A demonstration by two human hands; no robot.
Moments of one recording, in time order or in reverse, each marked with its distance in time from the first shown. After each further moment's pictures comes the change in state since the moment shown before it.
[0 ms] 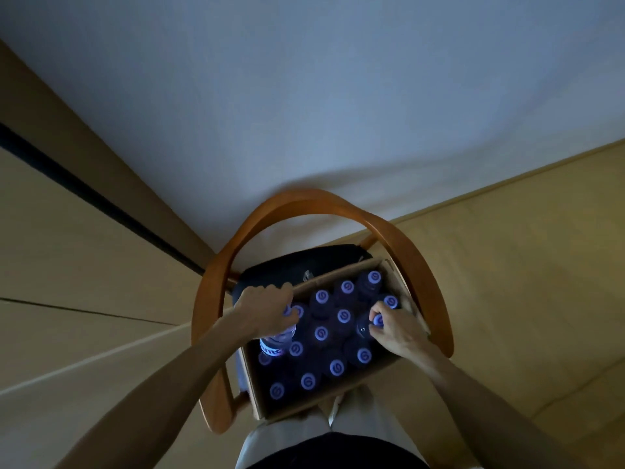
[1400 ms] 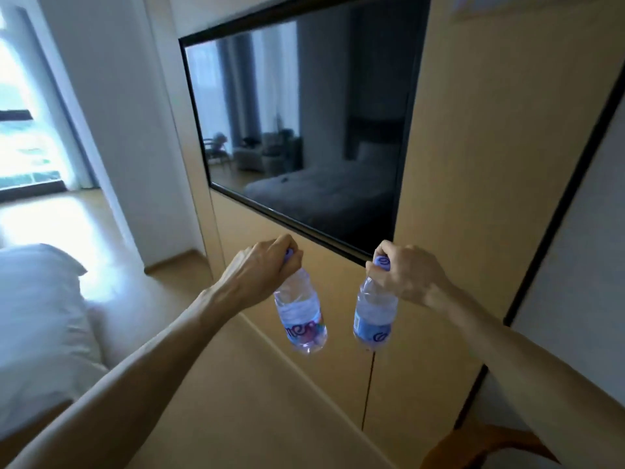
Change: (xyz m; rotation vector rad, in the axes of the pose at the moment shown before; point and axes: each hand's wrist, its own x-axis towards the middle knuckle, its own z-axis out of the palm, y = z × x) left_hand -0.570 -0.072 -0.100 -0.007 1.076 -1.082; right_hand -0.210 -0.580 -0.072 -0.166 0.294 -1.418
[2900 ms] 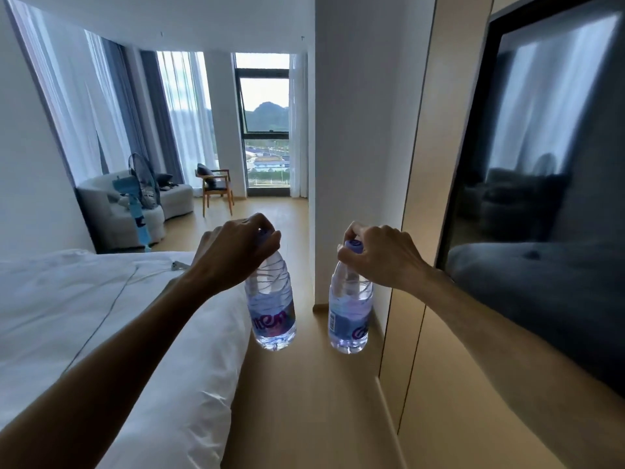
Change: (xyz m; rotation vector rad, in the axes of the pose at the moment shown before) left_hand 0.232 -0.708 -0.108 0.434 0.266 -0.639; right_hand 0.701 -0.479 0.383 0.314 -0.114 -0.866
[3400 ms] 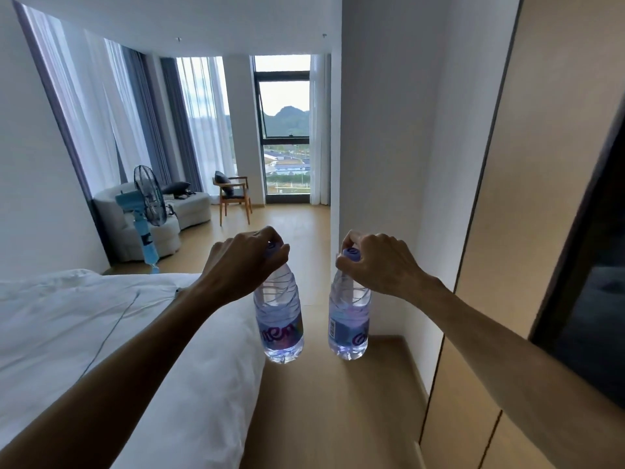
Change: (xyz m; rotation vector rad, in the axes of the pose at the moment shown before) left_hand 0.212 -0.148 0.130 0.073 -0.034 -0.009; right_hand 0.256 0.098 0.134 0.082 0.011 -0.040
